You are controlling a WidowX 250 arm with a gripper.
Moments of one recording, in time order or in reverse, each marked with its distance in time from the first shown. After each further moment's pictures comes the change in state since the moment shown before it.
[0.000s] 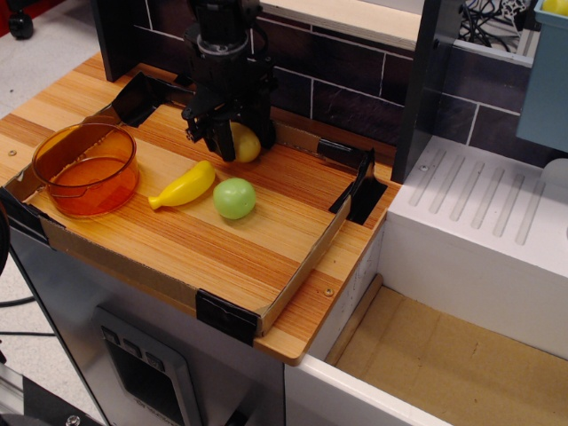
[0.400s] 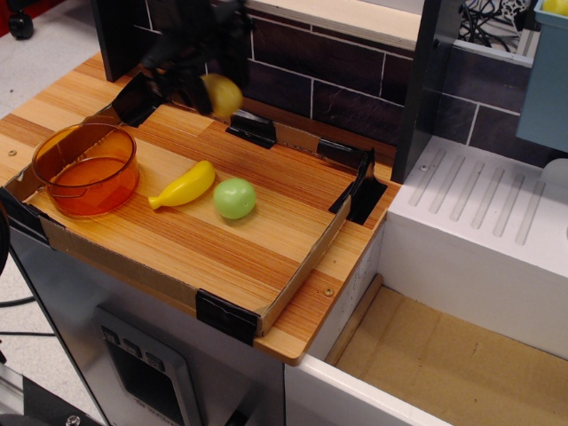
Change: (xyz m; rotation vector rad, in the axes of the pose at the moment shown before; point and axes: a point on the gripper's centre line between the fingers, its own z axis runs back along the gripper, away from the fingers) arm 0.011 0.012 0.058 -0.097 0.098 -0.011
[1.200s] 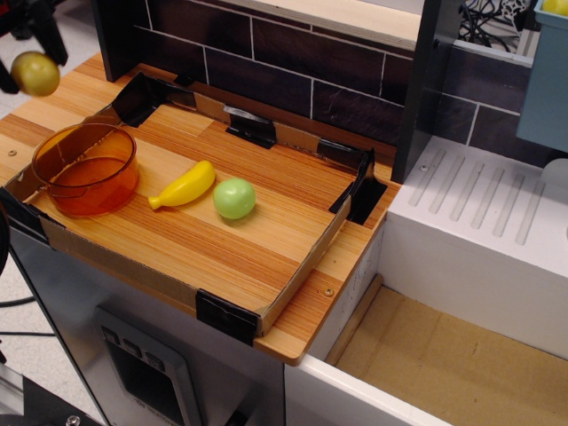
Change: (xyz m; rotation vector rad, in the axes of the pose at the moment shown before) arm 0.071 0.097 0.056 0.035 0.118 -0.139
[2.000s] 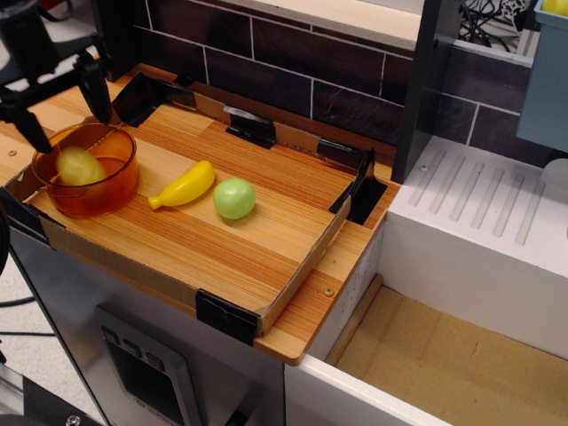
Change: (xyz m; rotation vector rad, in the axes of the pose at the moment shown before) arm -0.007 0.000 -0.045 0.076 -0.095 -0.024
